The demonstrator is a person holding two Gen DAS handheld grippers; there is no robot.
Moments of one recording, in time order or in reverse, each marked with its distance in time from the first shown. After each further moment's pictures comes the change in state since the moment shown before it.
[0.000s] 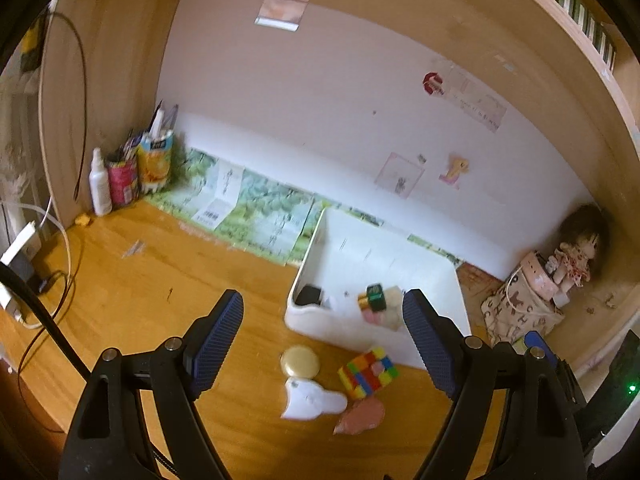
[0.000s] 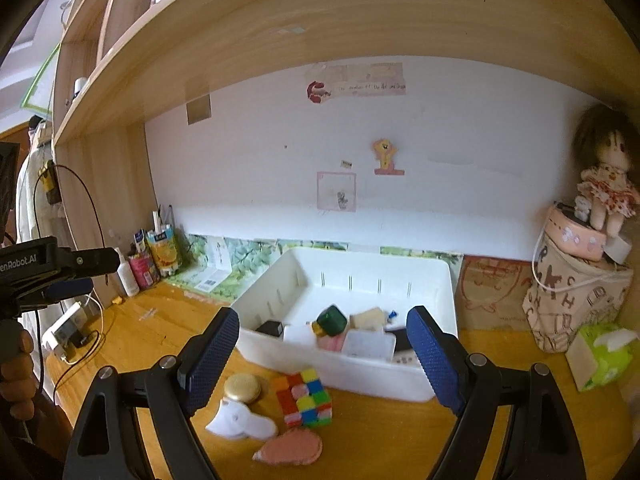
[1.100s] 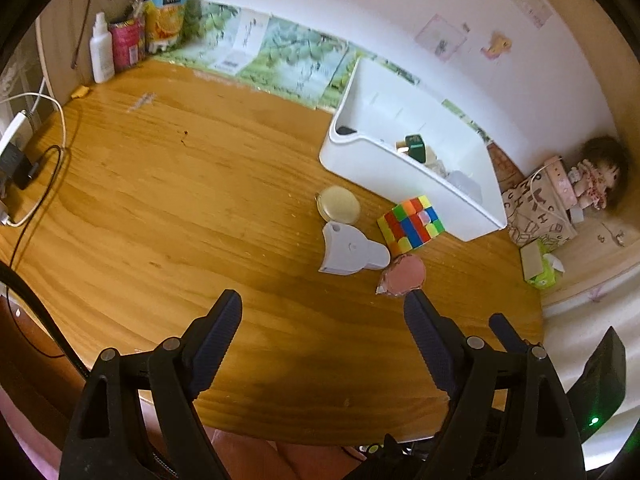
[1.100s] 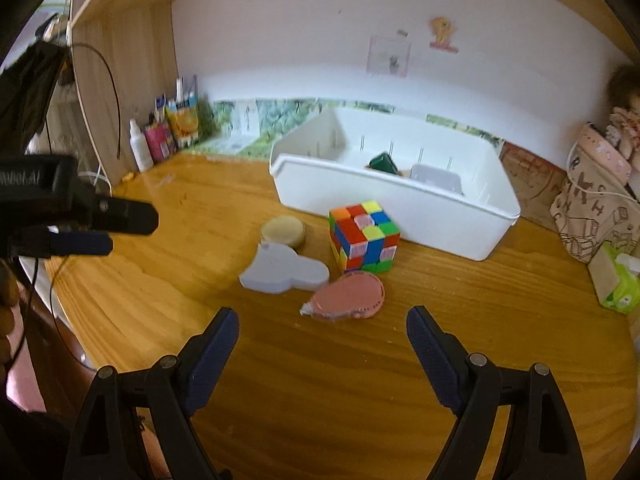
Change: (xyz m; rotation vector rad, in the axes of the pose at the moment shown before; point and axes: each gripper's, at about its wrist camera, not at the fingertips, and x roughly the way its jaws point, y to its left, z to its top) left arm 0.029 0.044 -0.073 -0.050 0.446 0.000; right arm 0.011 0.063 -0.099 -0.101 0.375 0.006
